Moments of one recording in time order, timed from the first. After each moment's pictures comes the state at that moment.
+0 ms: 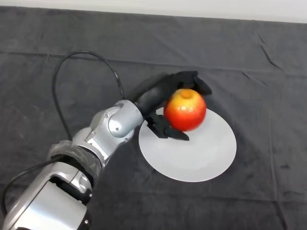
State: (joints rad) left arm -0.91 0.13 -0.51 1.11 0.30 -0.58 -0.05; right arm -0.35 -0.39 -0.91 1.75 0.04 -1.22 -0.16
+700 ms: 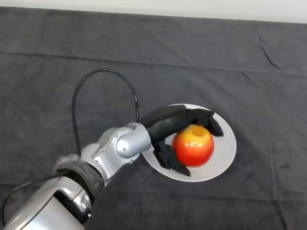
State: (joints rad) left arm -0.84 0.15 -0.67 1.06 0.28 -0.59 -0.12; right arm -0.35 -0.39 -0.91 1.75 0.04 -1.22 -0.16
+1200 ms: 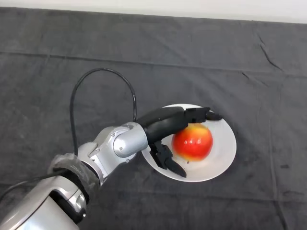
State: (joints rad) left arm -0.84 0.18 -0.70 1.02 0.26 -0.57 -0.14; right arm -0.35 -0.39 -0.91 1.75 0.04 -1.22 -0.16
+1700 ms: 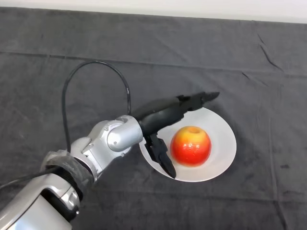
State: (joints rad) left arm -0.84 0.23 -0.62 0.97 0.20 -0.58 -0.12; right arm -0.35 -0.39 -0.91 1.75 0.04 -1.22 -0.16
